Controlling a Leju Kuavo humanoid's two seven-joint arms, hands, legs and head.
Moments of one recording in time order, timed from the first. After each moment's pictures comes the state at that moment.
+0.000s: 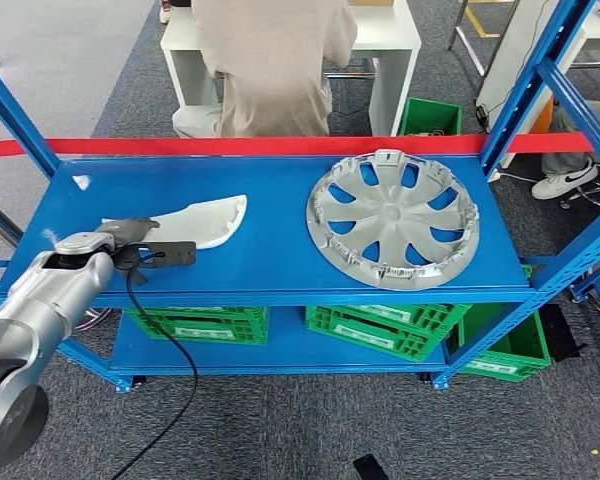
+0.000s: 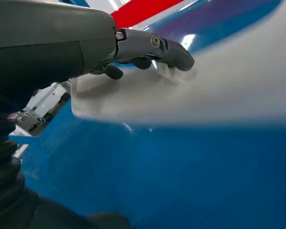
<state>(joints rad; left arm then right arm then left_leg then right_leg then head) -0.93 0.10 -0.34 -0.31 -1.14 -0.25 -0.03 -0.11 0.18 -0.66 -0.19 1.03 -0.05 0.09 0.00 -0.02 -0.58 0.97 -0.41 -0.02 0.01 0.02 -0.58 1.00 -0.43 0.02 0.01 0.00</state>
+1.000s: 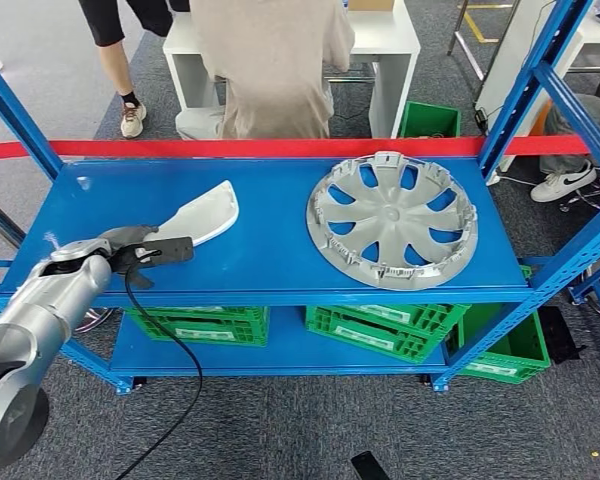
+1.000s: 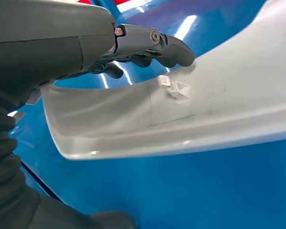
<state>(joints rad) -0.91 0.10 -0.24 -0.30 -1.10 -0.28 -0.01 -0.12 0.18 -0.66 -0.19 1.06 -0.04 0.10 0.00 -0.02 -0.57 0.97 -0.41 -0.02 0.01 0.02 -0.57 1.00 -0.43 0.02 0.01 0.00</state>
